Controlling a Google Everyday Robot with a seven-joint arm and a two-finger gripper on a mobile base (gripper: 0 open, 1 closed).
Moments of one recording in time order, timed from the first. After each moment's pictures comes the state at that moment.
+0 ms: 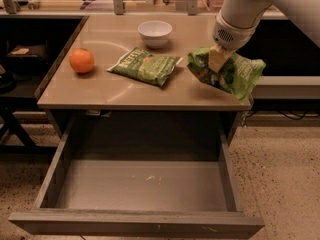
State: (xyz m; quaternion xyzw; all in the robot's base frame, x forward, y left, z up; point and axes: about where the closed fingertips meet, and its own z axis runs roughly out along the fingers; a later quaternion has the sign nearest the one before) arm 0.625 -0.167 0.901 -0.42 0.89 -0.05 0.15
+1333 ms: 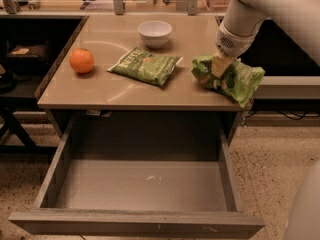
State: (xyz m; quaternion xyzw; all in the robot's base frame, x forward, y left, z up) arm 0.649 -0.189 0.866 -0.41 0.90 -0.03 0.13
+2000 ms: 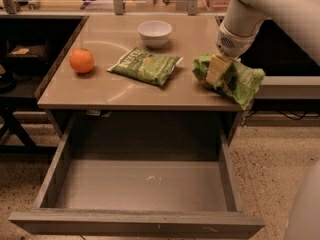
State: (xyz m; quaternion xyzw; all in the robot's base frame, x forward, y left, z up) arm 0.649 -0.189 0.866 -0.41 0.90 -0.03 0.13
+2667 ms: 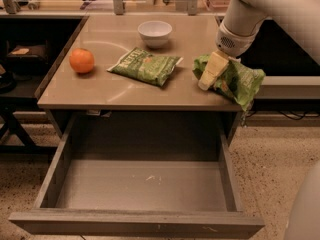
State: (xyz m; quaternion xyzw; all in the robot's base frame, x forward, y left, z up) arm 0.650 -0.188 0.866 -0.41 0.90 -0.03 0.13
